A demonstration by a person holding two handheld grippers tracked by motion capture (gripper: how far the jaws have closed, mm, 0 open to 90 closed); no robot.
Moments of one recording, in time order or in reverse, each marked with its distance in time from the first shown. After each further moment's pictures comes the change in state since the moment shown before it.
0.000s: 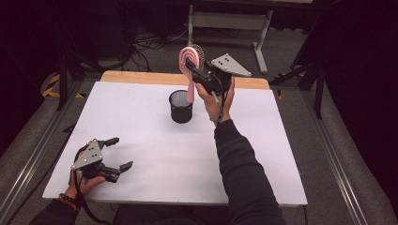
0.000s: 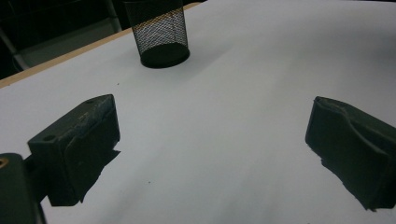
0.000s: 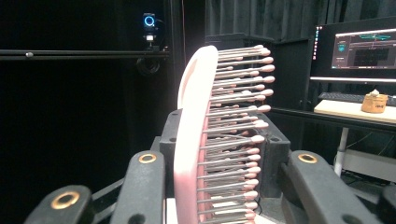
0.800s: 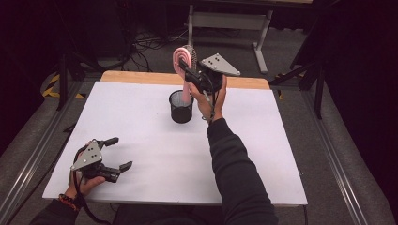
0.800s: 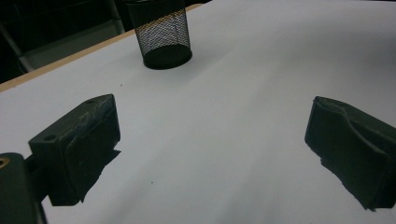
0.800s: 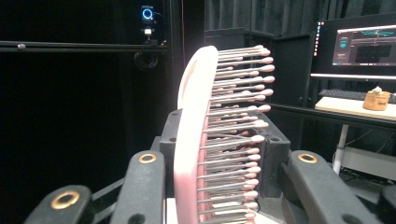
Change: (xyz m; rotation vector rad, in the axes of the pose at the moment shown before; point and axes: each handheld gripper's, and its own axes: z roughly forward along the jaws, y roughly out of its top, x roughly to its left) left arm -0.001 0.000 -0.001 -0.008 0.013 0.001; right arm 0.008 -0.010 0.020 0.015 -0.010 -0.009
